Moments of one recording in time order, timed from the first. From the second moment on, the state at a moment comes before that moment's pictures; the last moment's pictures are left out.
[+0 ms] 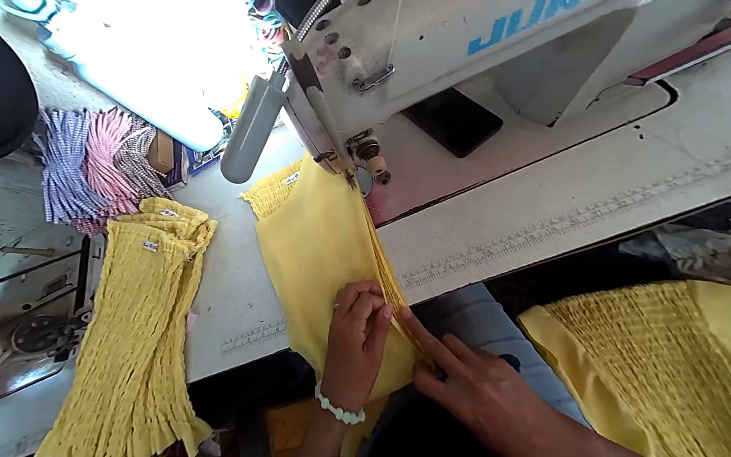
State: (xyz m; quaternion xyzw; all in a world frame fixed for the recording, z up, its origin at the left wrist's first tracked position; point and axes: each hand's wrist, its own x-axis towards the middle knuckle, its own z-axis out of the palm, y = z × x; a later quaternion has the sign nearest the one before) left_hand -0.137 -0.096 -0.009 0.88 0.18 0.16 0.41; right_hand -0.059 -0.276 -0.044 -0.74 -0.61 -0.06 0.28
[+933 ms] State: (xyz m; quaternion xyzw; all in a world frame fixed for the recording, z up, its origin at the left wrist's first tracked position) left_hand -0.127 -0.088 -0.026 0.95 0.14 0.20 0.20; right_hand -0.052 -0.271 -0.056 -0.71 -0.57 -0.14 0.39
